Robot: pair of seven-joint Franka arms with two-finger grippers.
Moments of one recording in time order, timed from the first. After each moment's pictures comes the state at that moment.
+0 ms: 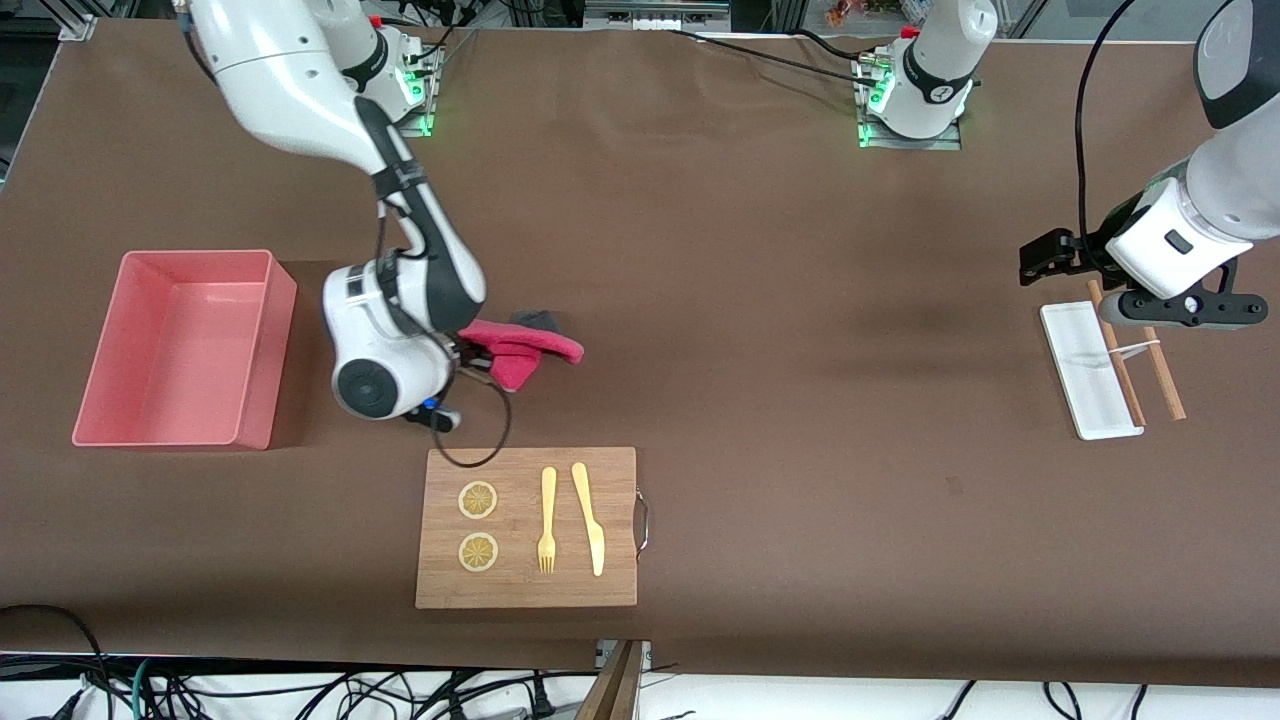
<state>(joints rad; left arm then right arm) -0.08 0.09 0.01 -1.61 -0.01 1.57 -0.05 0.40 0.71 -0.11 -1.55 0.24 1.78 0.60</state>
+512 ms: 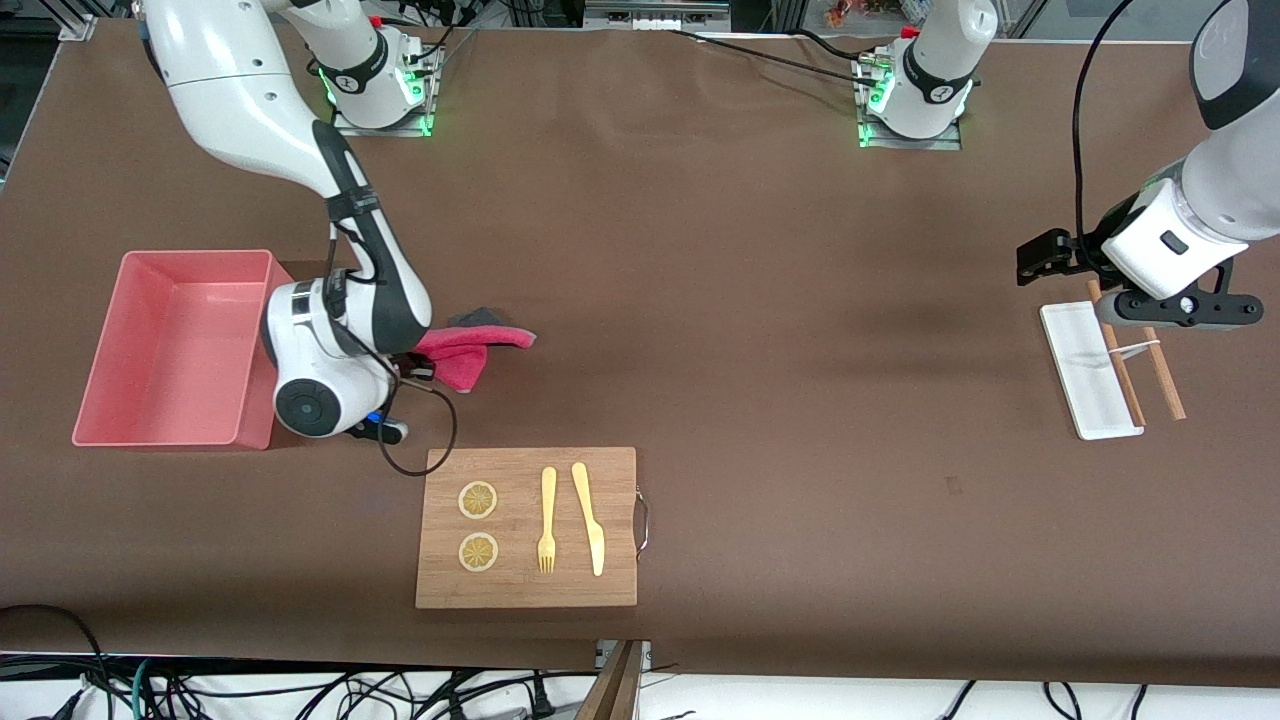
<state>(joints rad) -0.09 0.09 0.01 -1.61 -0.01 1.57 -0.06 0.31 0.71 -0.11 -1.56 0.09 1.77 0.41</state>
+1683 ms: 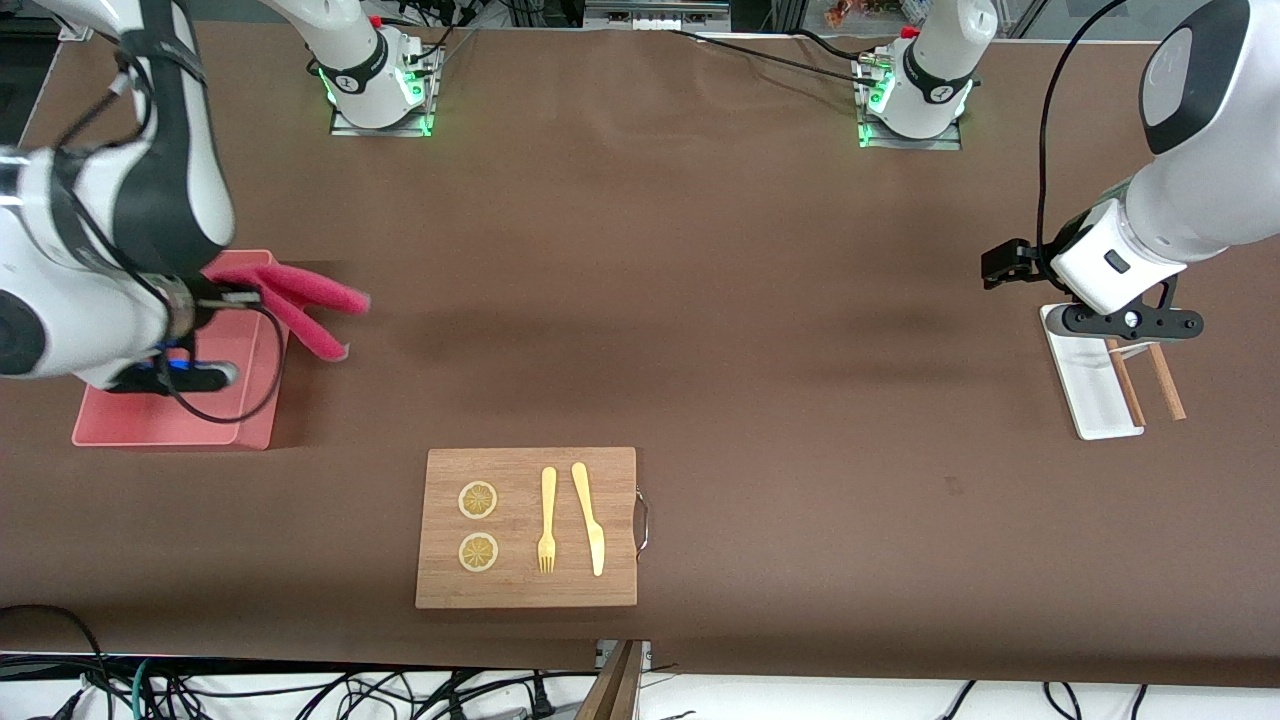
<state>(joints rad) -0.11 0.13 -0.02 -1.61 -0.01 1.55 -0.09 0.24 0.42 -0.22 -1.33 -0.07 1.24 -0.04</state>
